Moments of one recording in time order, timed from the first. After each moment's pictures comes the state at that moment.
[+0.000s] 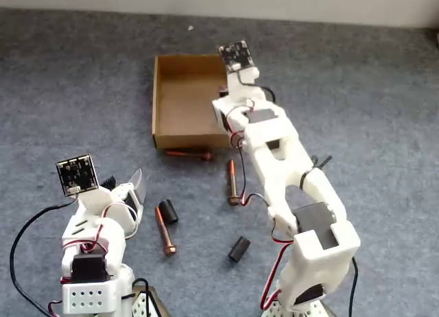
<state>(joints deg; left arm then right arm) -10.0 -103.6 96.0 53.8 18.9 -22.8 12.2 11.4 26.4 7.4</state>
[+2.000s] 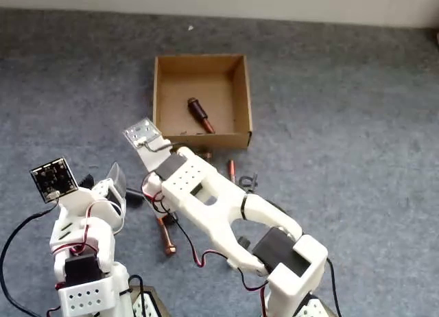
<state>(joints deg) -19.5 -103.6 96.0 50.4 18.9 -54.2 12.0 12.4 61.6 -8.1</state>
